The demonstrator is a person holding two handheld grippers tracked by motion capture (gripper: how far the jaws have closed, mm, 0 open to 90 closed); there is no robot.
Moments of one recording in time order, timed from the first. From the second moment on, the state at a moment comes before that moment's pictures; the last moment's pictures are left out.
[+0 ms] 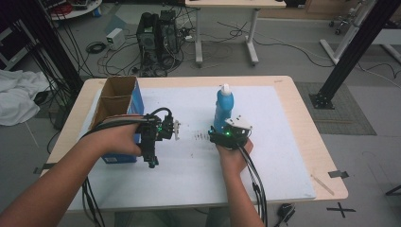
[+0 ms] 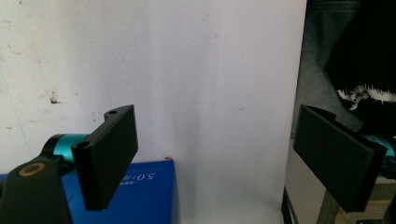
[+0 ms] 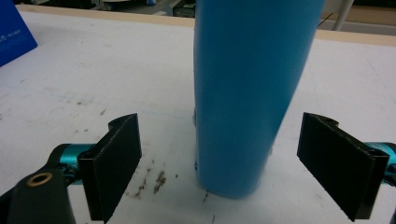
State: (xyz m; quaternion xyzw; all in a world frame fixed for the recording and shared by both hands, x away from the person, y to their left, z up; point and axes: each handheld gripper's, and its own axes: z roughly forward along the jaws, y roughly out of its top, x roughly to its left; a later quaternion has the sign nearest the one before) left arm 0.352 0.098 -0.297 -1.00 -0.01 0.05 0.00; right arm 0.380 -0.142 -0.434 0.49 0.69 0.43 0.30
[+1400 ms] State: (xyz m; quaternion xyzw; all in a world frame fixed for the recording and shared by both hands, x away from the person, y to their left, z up) left arm 0.358 0.104 -0.305 -1.00 -0.01 0.05 0.01; right arm 0.423 -0.132 -0.438 0.53 0.65 0.44 0.32
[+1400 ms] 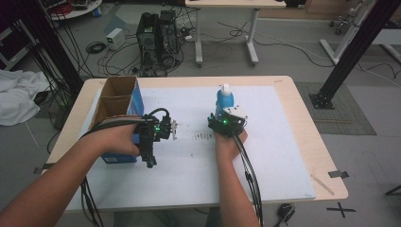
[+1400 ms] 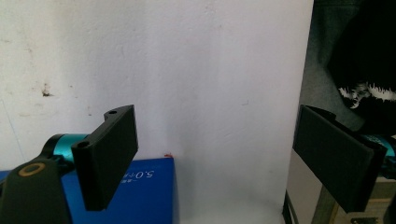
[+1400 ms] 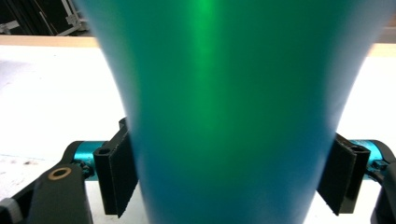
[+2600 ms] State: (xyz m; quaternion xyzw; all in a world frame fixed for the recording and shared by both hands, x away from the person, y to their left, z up) left arm 0.361 0.106 -0.310 -1.00 -0.01 0.05 0.01; right arm 0.420 -0.129 -0.435 0.52 0.64 0.44 0.34
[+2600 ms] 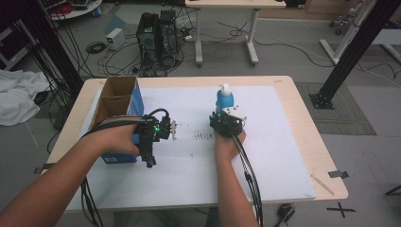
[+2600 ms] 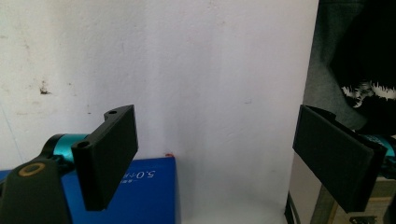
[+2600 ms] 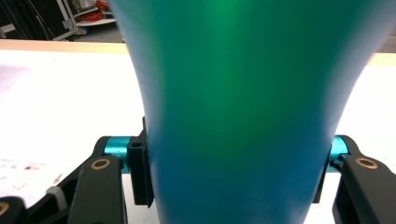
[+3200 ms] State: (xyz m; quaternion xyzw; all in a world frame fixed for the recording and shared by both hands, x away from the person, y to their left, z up) left arm 0.362 0.106 -0.311 -1.00 -0.01 0.05 0.01; right arm 0.417 -0.128 -0.433 0.52 0.65 0.44 0.35
